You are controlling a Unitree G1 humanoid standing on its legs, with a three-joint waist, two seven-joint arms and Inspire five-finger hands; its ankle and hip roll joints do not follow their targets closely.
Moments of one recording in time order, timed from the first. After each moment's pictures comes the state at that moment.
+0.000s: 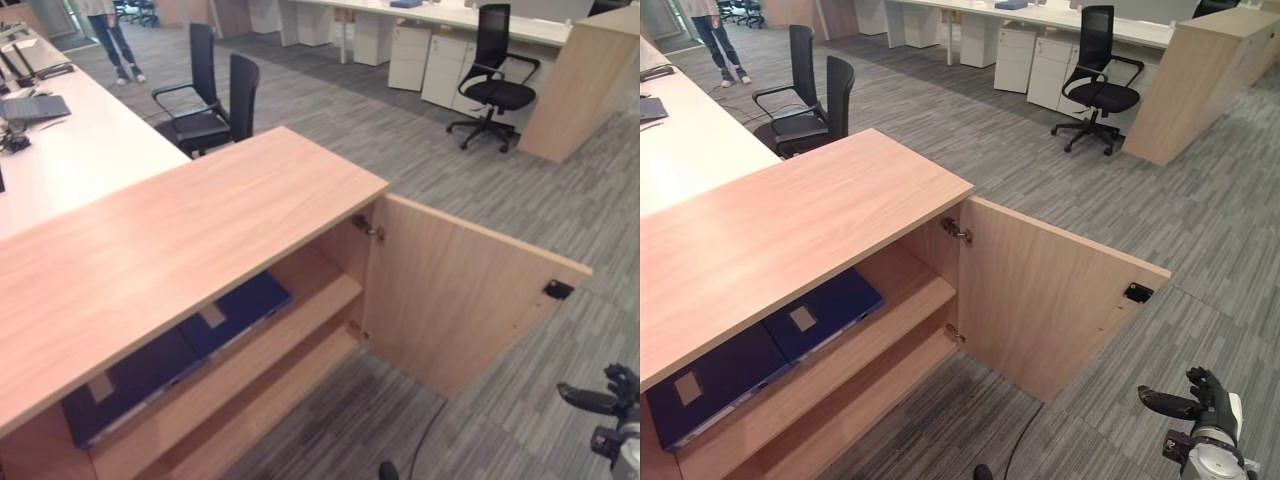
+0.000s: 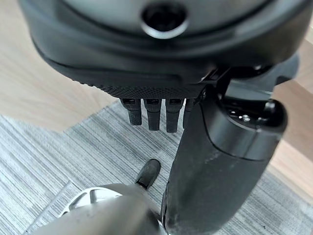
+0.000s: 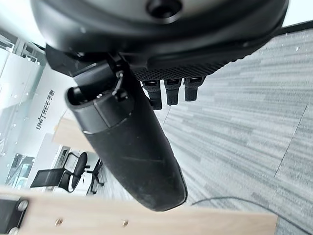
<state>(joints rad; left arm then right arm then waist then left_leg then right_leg) -0.02 0.22 -0.09 1.40 0.00 0.02 0.00 0.16 -0.60 -0.34 0.59 0.34 0.01 -0.15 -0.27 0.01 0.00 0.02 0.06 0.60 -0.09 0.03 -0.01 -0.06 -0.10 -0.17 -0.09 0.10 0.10</state>
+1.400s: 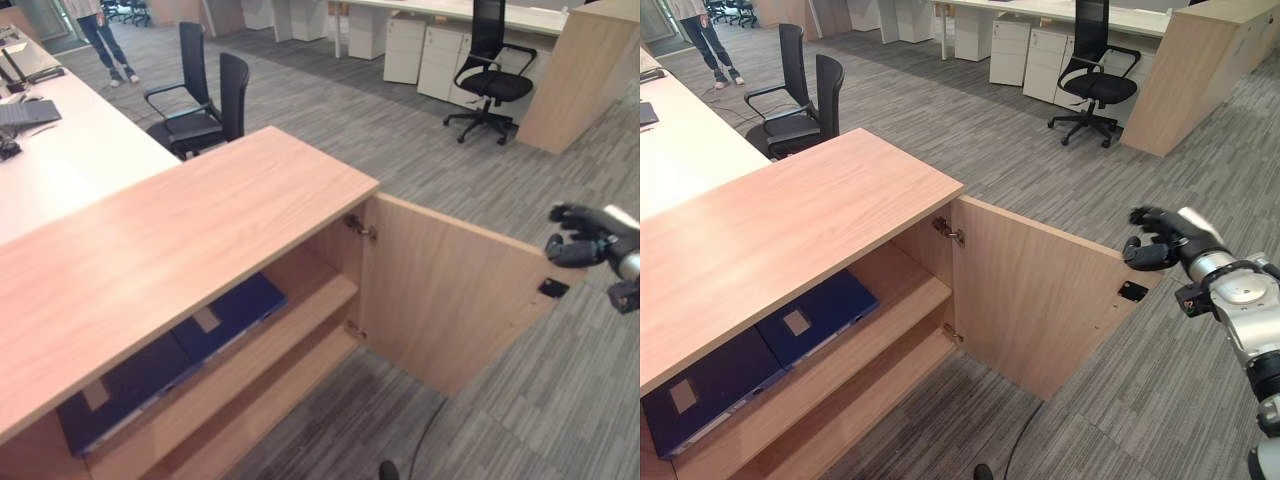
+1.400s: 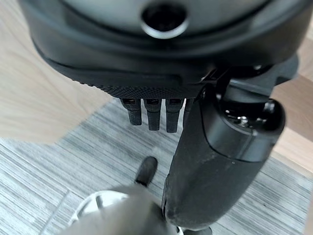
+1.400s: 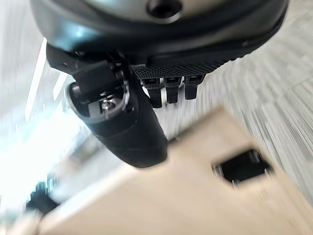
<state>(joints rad) -0.03 0.23 -0.20 1.39 0.01 0.00 -0.05 -0.54 -1.18 0.43 0.57 0.44 0.01 0.26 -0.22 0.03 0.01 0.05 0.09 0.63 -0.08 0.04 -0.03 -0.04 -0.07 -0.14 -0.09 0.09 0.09</state>
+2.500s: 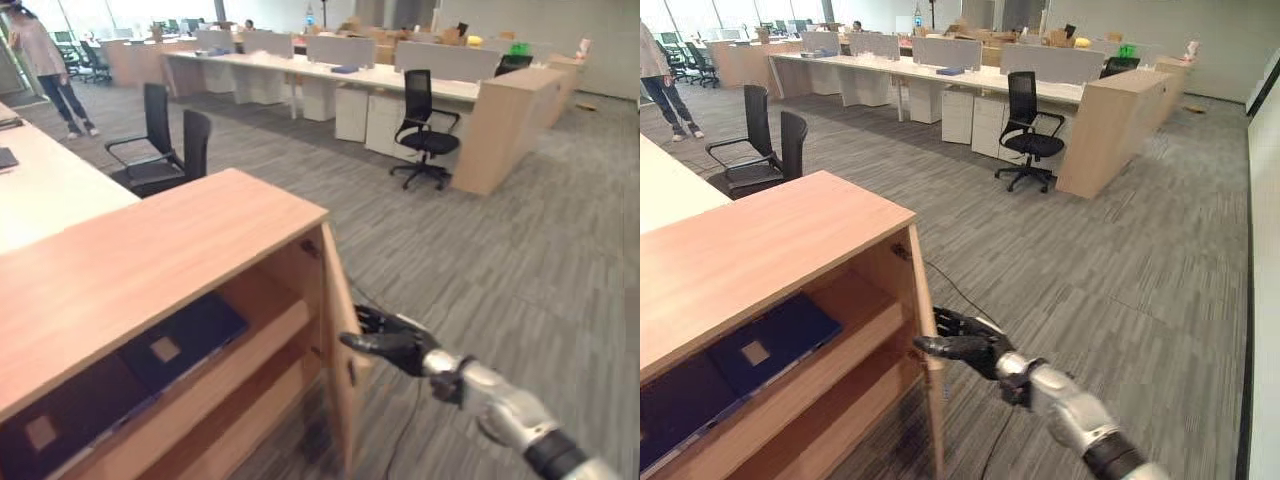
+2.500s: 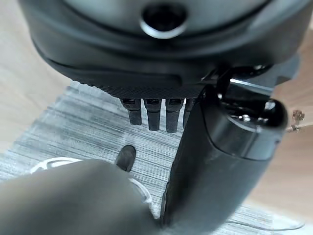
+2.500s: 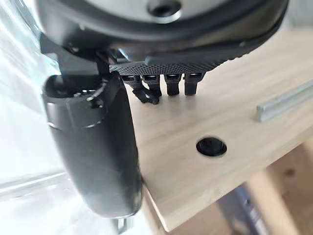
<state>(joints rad) -0.02 0.16 -0.27 1.38 0.05 -0.02 0.06 -0.18 -0.43 0.54 0.14 0.88 0.15 0.17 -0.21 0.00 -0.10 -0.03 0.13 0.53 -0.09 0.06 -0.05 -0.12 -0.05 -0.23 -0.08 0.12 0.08</state>
